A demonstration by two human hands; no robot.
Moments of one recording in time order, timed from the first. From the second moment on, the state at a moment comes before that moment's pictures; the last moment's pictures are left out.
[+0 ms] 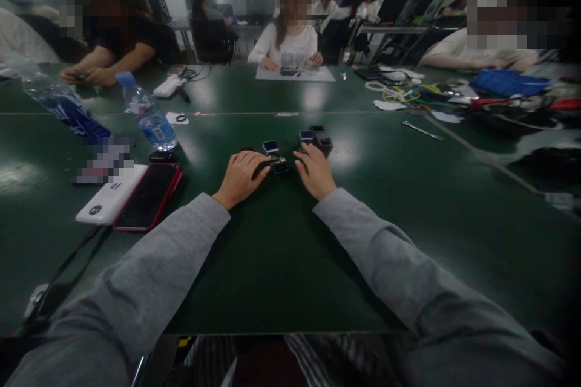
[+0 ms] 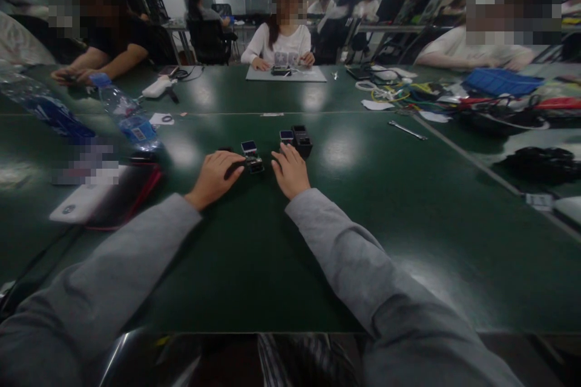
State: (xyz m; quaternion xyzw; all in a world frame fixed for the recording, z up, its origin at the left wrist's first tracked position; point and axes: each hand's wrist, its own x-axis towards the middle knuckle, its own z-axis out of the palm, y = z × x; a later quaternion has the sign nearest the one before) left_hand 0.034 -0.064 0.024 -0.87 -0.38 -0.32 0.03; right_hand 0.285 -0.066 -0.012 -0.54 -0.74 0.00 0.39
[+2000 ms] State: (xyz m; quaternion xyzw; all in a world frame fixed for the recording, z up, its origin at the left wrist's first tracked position) left_hand -0.012 -0.005 -0.002 -0.80 -0.47 -0.36 0.06; right_hand 0.320 -0.060 0.007 -0.68 -0.65 -0.12 0.31
